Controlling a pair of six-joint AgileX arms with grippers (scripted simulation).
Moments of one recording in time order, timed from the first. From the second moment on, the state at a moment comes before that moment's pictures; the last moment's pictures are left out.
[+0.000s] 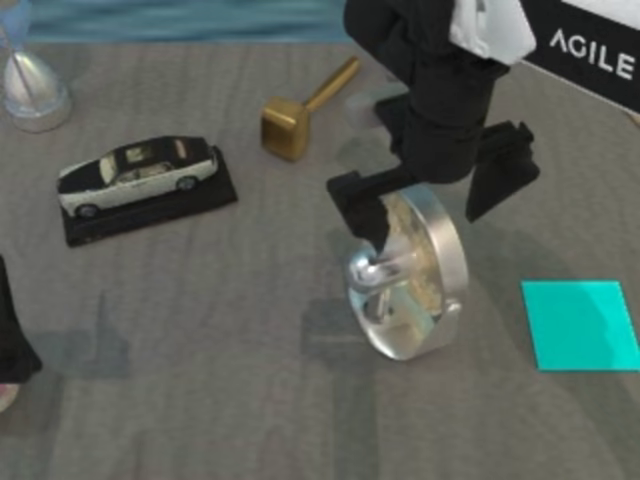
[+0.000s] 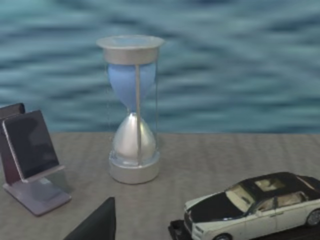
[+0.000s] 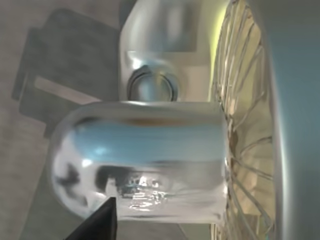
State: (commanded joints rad) left arm 0.00 0.00 0.00 0.00 0.00 0.00; right arm 0.60 2.18 1.96 -1.36 0.00 0.22
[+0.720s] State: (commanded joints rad) left arm 0.00 0.00 0.00 0.00 0.00 0.00; right arm 0.60 2.18 1.96 -1.36 0.00 0.22
